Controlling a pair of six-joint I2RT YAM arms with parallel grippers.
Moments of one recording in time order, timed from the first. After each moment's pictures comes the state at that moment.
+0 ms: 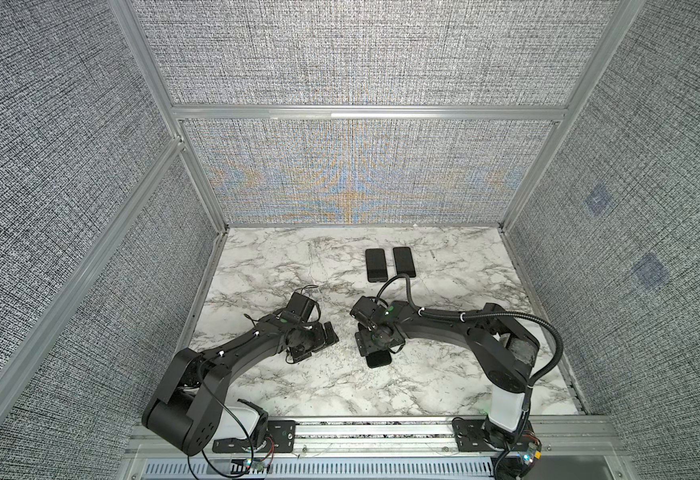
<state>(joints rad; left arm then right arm) -0.50 1.38 0.63 -0.45 0.32 -0.81 0.93 1.88 1.21 -0.68 0.13 0.59</state>
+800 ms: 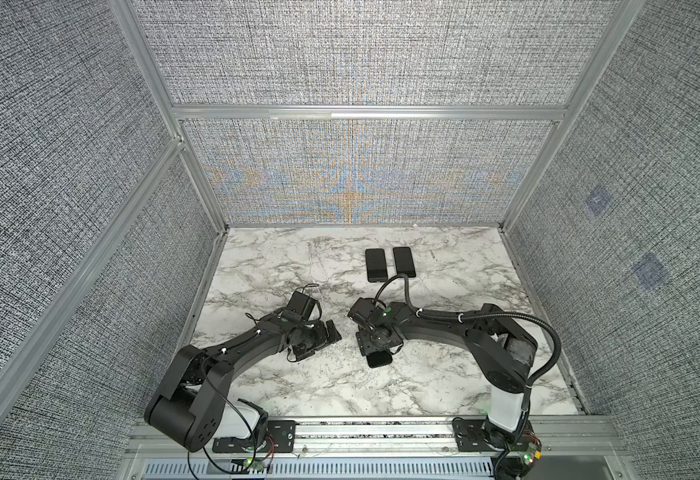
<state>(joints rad) -0.50 1.40 0.64 -0.41 0.35 -0.81 0.95 1.89 1.22 -0.68 0.17 0.61</state>
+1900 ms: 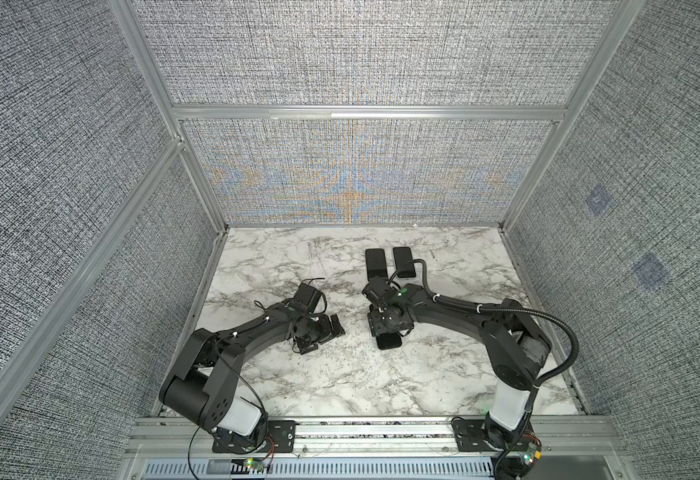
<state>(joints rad) -0.50 1.52 0.78 -0.47 0.35 -0.78 0.77 1.85 1.29 -0.75 0.16 0.53</state>
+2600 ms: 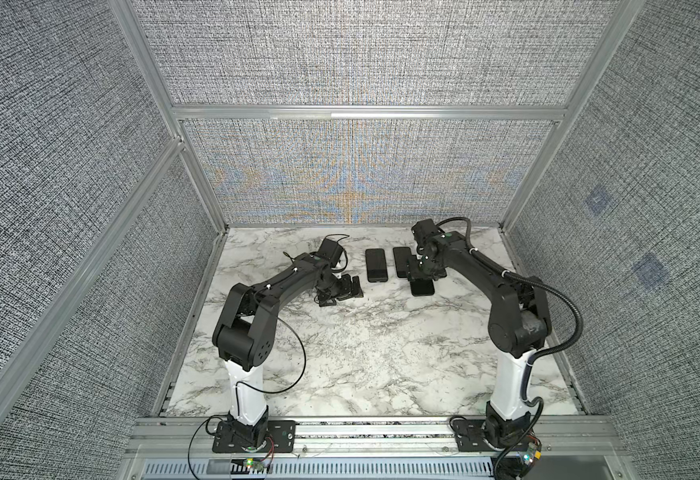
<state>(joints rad) -0.50 1.93 1.43 -0.71 0.37 -0.56 0.34 2.01 1.70 -0.92 0.12 0.20</state>
